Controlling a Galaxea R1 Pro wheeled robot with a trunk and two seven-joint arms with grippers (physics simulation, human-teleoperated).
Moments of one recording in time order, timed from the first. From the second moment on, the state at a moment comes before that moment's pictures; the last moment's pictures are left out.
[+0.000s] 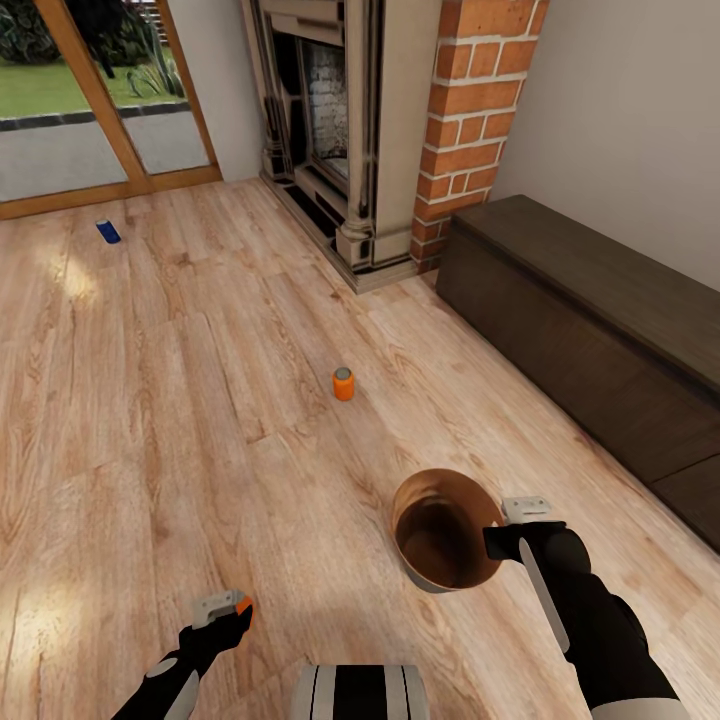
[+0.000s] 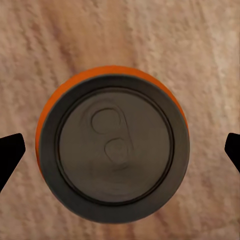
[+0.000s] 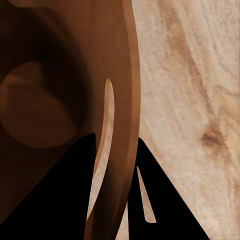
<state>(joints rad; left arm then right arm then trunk) -0.43 0.02 0.21 -0.44 0.06 -0.06 -0.10 -0.43 -0.06 0.01 -1.35 0.02 1.00 -0.02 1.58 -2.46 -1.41</state>
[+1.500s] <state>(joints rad) -0.43 0.02 0.21 -0.45 0.06 -0.06 -0.10 -0.43 -0.06 0.01 -1.35 0.02 1.00 -0.02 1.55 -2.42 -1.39</state>
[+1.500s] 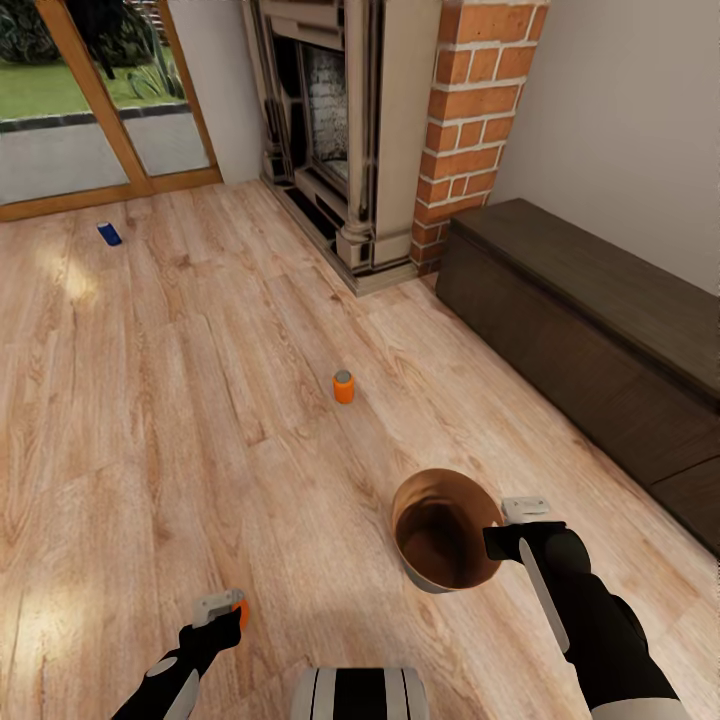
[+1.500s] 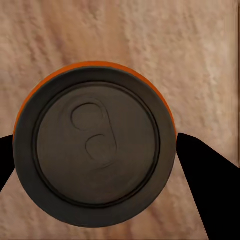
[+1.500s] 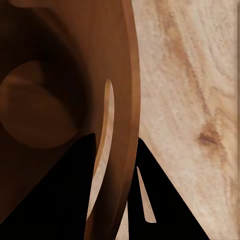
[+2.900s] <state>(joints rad) -0.43 0.02 0.21 -0.45 0.06 -0.06 -0.10 -0.43 -0.06 0.01 -1.35 0.02 1.00 -0.02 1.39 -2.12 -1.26</state>
